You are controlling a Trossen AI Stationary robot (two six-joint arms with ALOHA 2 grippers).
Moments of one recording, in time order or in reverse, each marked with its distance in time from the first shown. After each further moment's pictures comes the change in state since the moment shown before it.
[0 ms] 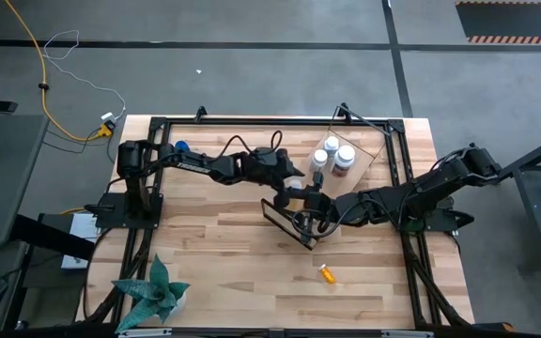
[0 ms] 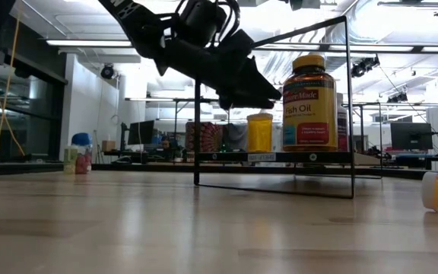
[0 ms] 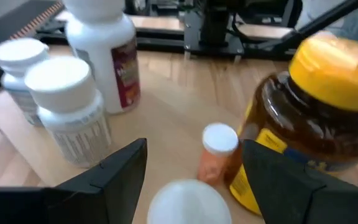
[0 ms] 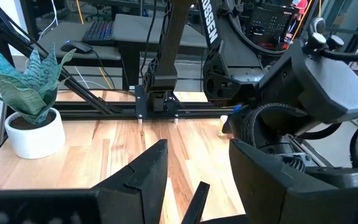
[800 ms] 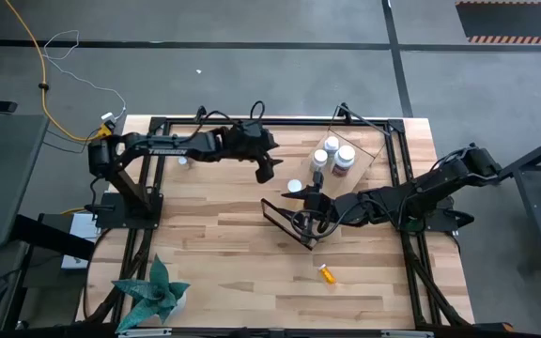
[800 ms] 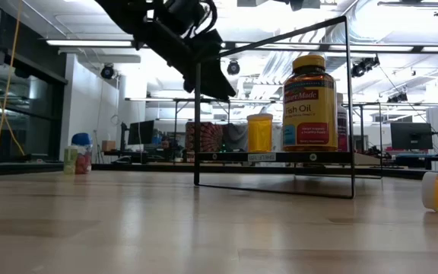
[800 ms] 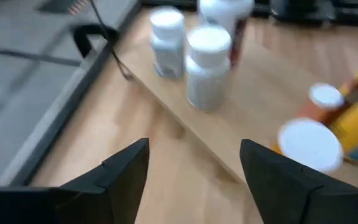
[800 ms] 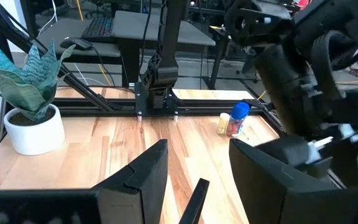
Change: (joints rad) left arm 0.156 -0.230 0.000 -0.407 -0.106 0.085; right arm 0.000 0.000 0.000 -0.011 0.000 0.000
